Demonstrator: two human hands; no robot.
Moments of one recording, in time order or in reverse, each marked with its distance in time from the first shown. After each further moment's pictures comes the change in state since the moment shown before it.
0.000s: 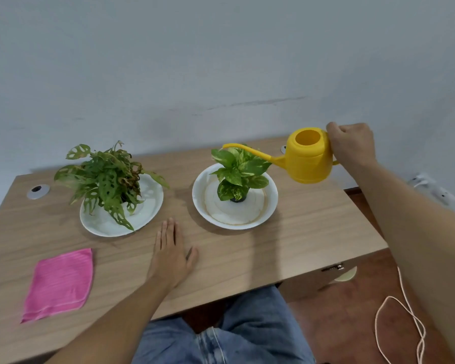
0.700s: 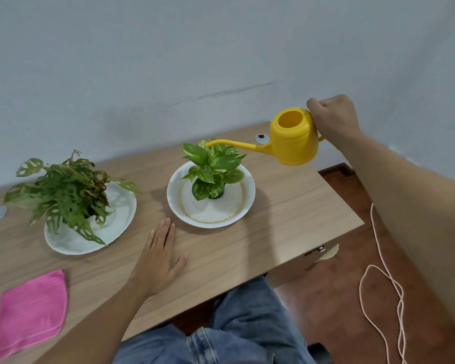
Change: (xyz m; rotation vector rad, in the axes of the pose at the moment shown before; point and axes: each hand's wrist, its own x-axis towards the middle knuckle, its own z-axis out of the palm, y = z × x) left_hand 0.014 -0.005 -0.011 0.046 -0.057 0.346; right_hand 0.030 0.010 -0.029 -0.006 -0.007 -0.054
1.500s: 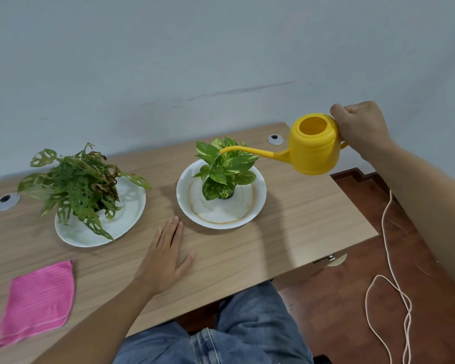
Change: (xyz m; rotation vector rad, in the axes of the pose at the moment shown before) left_hand -0.003 0.001 0.003 -0.065 0.024 -0.016; right_hand 0.003 0.014 0.000 0.038 -0.053 -0.041
